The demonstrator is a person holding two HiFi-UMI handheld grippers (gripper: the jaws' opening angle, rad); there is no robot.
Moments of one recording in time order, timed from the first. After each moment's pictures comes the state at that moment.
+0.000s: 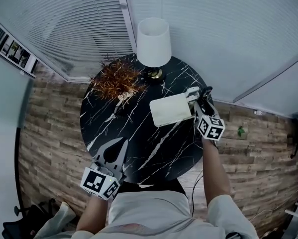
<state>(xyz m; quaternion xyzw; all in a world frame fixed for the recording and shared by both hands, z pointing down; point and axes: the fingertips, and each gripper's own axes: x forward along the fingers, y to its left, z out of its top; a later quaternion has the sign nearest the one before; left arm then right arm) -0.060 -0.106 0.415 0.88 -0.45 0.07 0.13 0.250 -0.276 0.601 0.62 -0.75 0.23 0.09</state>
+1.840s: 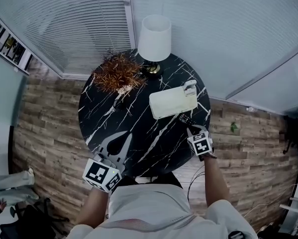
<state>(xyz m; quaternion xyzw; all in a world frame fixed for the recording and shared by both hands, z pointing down) -0.063 -0.089 0.415 0.90 -0.41 0.05 0.14 0.206 -0.125 0.672 0.46 -0.76 0.21 0.41</state>
